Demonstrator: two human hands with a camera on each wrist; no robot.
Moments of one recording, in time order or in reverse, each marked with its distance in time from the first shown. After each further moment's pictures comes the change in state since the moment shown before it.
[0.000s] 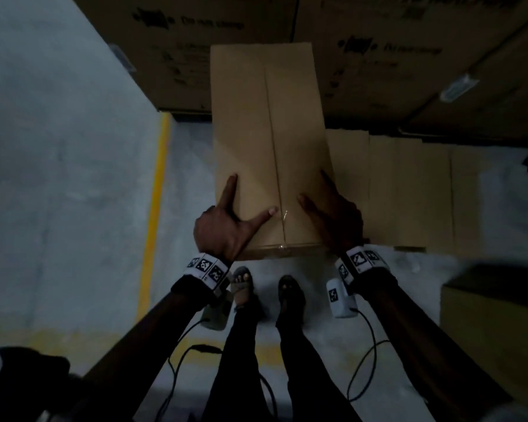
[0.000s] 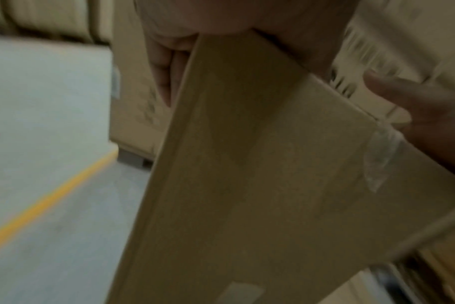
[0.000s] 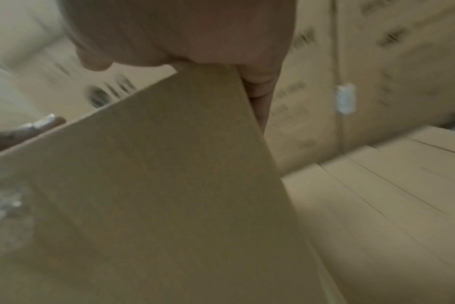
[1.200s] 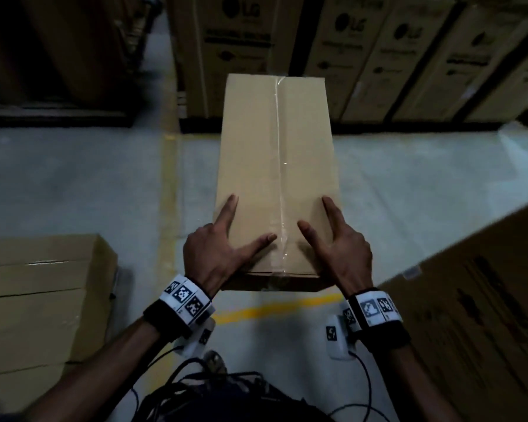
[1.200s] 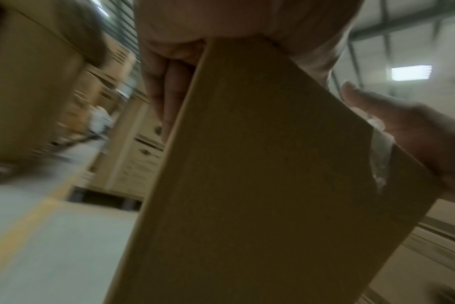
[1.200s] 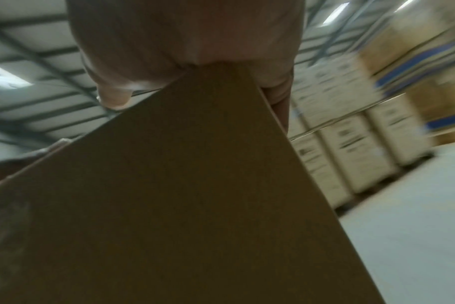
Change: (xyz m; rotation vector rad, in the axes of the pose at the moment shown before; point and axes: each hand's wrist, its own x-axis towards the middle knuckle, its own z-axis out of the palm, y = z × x) left_hand -0.219 -0.341 -0.325 -0.214 0.858 -0.918; right_hand -0.237 -0.508 0.229 -0.408 -0.396 -1.321
